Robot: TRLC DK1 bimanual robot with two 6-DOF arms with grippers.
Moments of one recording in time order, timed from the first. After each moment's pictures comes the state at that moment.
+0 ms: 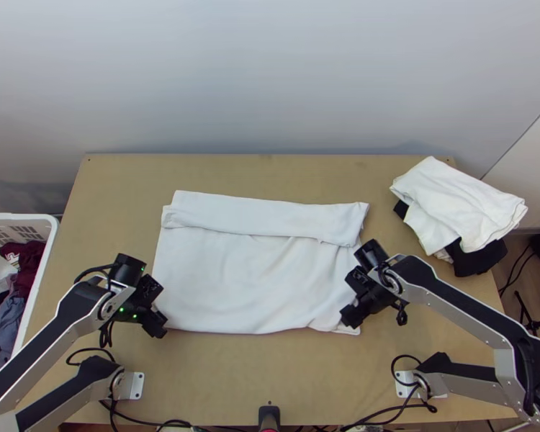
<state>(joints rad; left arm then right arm) -0.30 1.00 0.61 -0.92 0.05 0.34 0.55 1.35 0.74 -0.87 -0.26 -0.10</state>
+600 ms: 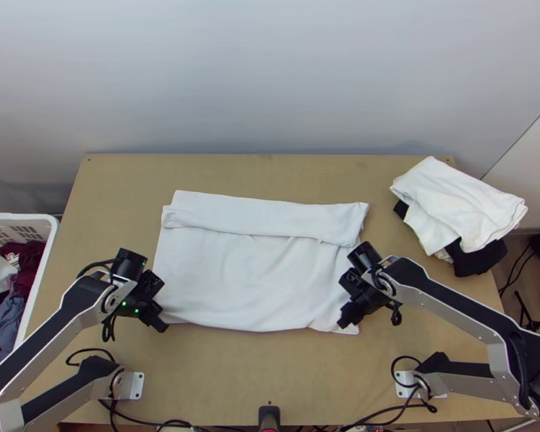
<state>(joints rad) -0.27 1.06 0.62 -0.88 0.05 0.35 0.59 1.39 0.72 -0.81 -0.26 -0.12</state>
